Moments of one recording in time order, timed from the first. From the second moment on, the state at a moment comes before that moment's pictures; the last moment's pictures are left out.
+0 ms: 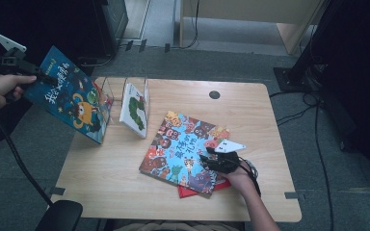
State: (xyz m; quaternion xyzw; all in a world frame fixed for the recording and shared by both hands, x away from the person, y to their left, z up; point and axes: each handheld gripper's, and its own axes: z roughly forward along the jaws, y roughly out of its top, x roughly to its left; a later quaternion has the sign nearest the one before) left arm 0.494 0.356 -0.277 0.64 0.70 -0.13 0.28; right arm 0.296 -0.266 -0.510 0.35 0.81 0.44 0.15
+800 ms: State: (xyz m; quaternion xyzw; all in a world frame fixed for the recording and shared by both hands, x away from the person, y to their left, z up) left arm 0.483 0.364 -0.247 0.65 0.69 -0.11 0.29; right arm 0.296 -0.266 -0.511 0.35 0.81 0.44 0.15
